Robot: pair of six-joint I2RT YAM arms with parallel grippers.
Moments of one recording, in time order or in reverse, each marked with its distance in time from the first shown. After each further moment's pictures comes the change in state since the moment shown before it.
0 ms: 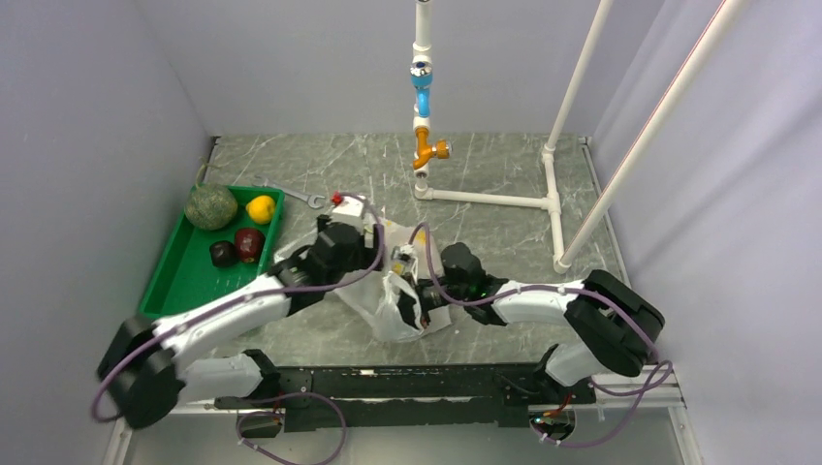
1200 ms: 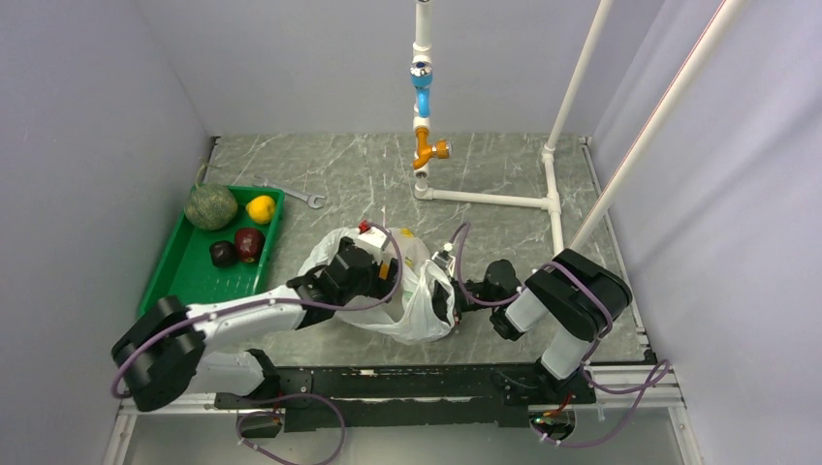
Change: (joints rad) left arm -0.088 -0.044 -0.184 0.088 0.137 0.076; right arm -0.191 0.251 -0.284 0.866 -0.194 0.688
